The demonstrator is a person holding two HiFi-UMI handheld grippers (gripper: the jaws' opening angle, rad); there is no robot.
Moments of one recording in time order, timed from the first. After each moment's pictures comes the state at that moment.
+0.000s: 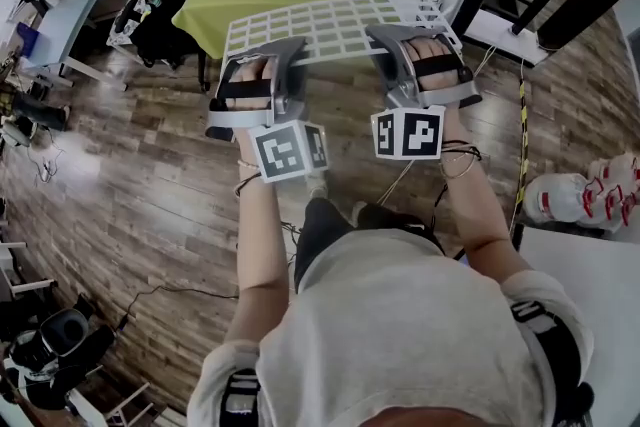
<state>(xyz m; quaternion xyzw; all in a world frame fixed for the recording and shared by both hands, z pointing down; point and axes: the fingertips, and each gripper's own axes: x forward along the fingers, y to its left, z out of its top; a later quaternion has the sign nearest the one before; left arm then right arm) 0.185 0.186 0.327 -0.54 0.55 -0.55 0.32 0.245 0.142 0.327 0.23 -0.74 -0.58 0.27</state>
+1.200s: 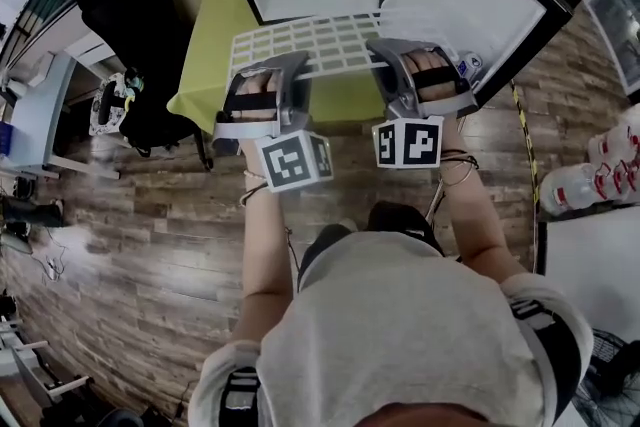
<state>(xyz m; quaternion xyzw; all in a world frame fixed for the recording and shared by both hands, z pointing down) 0.001 0.045 0.317 -0.60 0.50 -0.49 0.38 0.069 0.017 0.315 0.32 -0.70 -0.55 0.32</state>
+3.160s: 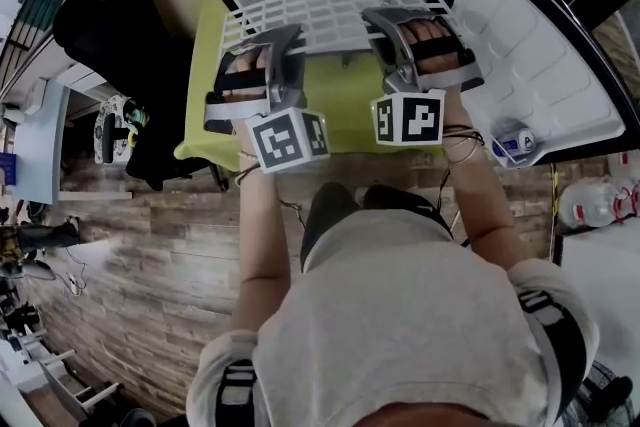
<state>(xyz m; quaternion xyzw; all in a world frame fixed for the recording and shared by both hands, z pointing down) -0.104 -0.207 0.326 -0.60 0.50 -0.50 0.38 -0.036 -0.235 0.323 0.32 -0.70 -0.55 0.32</state>
